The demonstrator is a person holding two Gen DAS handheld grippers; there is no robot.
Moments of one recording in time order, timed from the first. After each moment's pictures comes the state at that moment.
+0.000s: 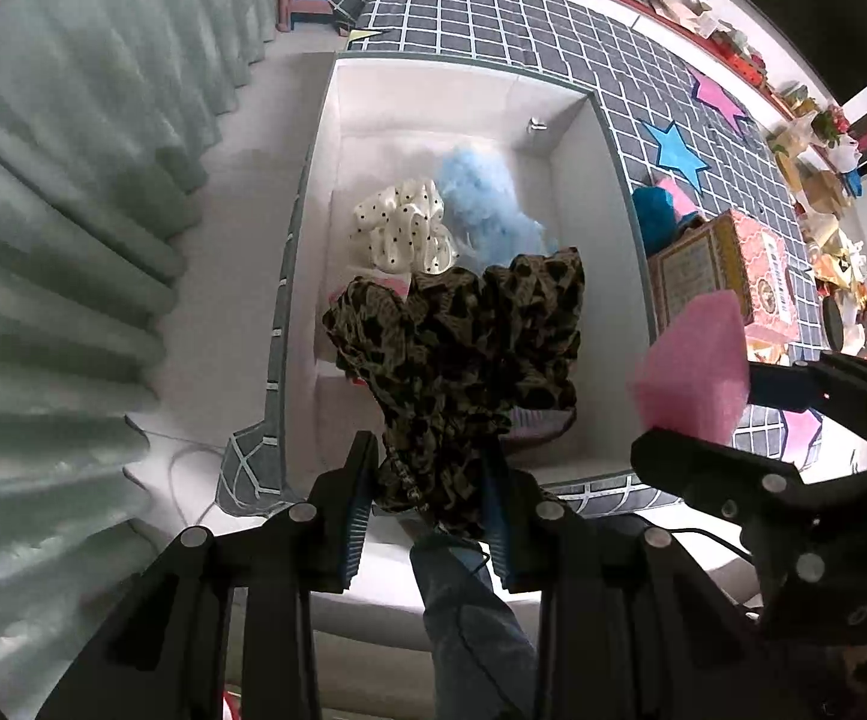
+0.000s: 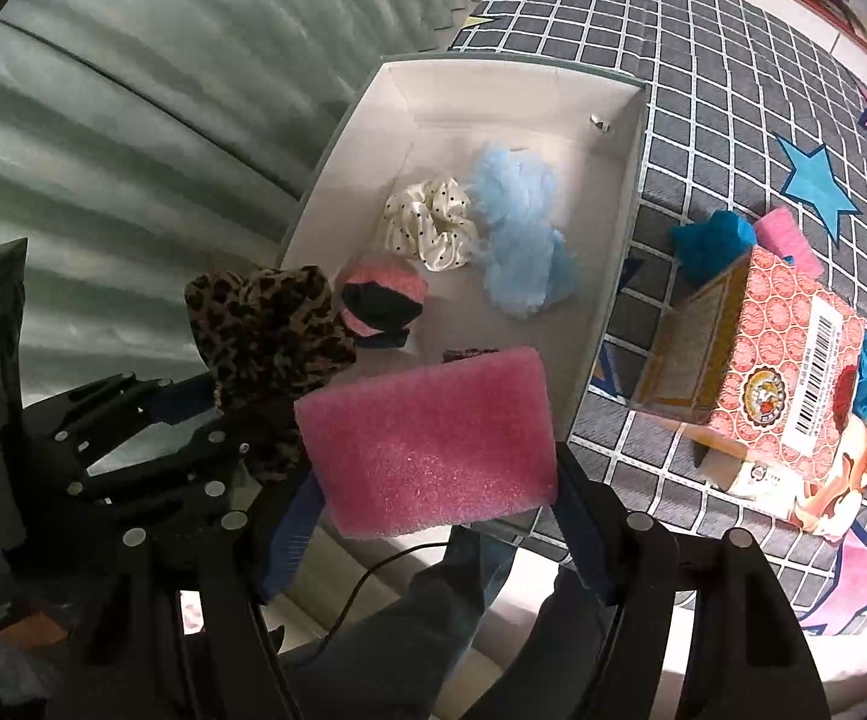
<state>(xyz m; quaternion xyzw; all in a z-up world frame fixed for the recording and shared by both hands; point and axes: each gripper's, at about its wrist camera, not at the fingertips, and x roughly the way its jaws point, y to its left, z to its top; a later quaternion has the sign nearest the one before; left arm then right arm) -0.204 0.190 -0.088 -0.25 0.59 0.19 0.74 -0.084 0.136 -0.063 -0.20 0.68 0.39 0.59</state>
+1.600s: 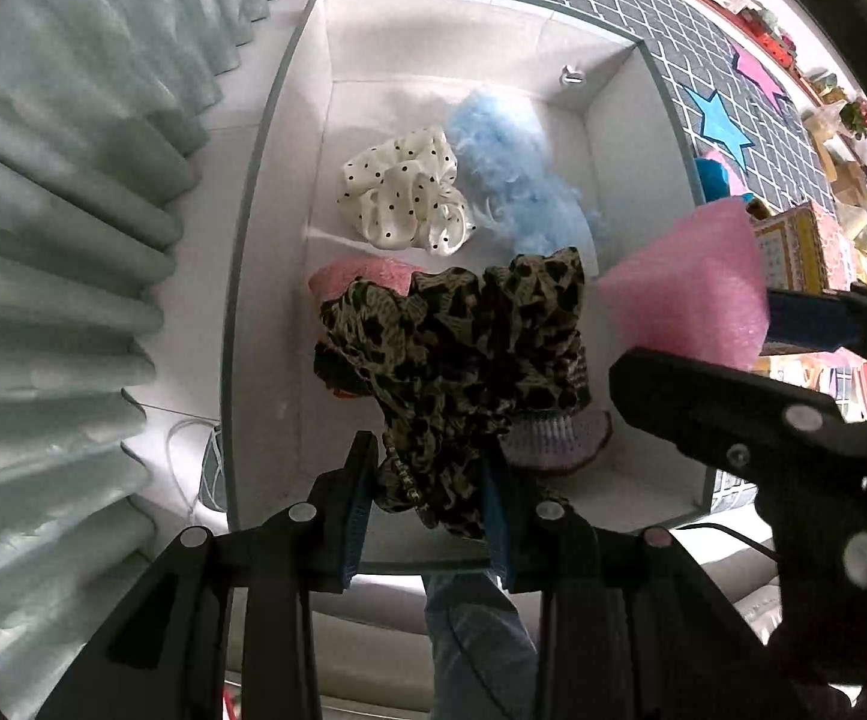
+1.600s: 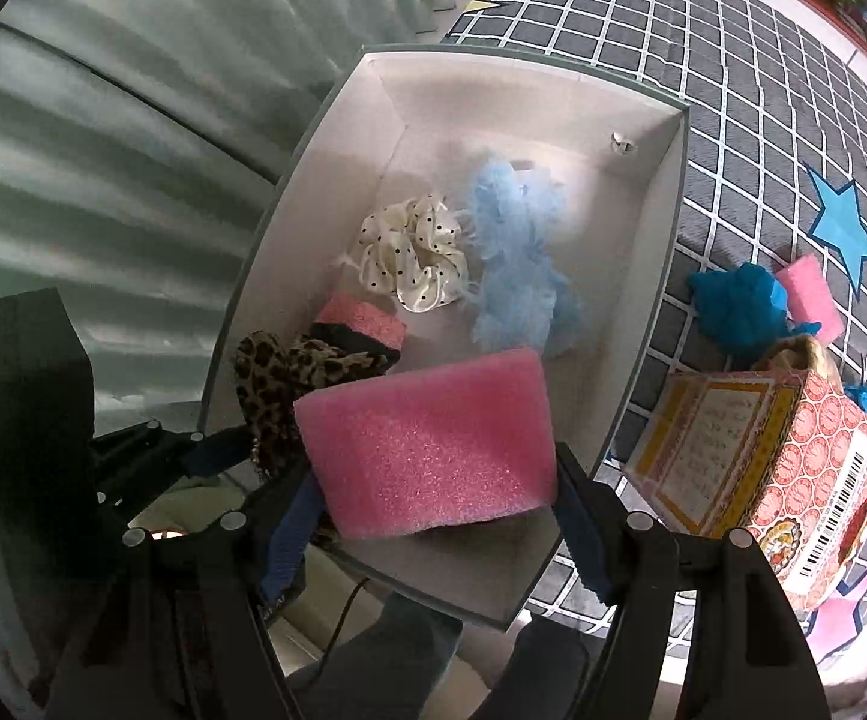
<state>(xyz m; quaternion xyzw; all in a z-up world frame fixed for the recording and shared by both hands) -0.176 0.196 -0.134 -0.26 0.63 0.20 0.71 -0.058 0.167 -0.097 -0.24 0.68 0.39 0.57</state>
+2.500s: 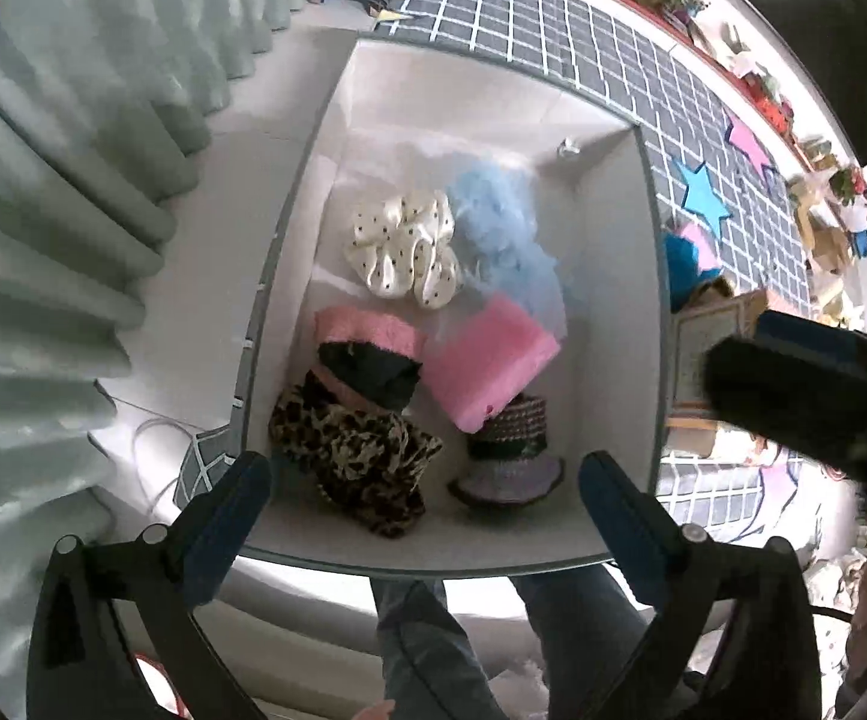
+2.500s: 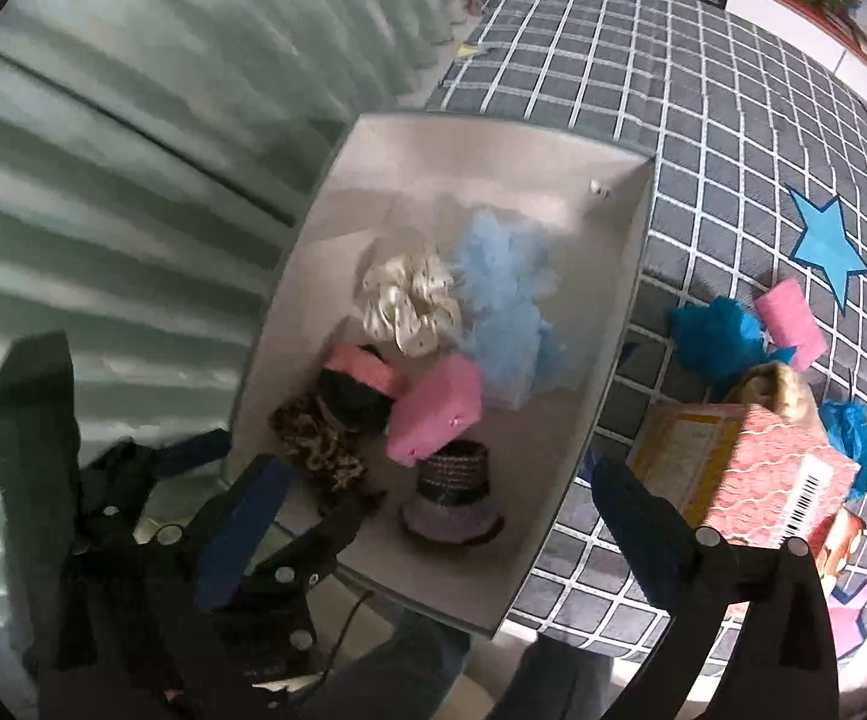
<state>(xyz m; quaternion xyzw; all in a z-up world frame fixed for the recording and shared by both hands) -0.181 0.214 -0.106 -0.32 0.58 0.21 0.72 -0.037 0.157 -0.063 -0.20 0.67 0.40 0.60</state>
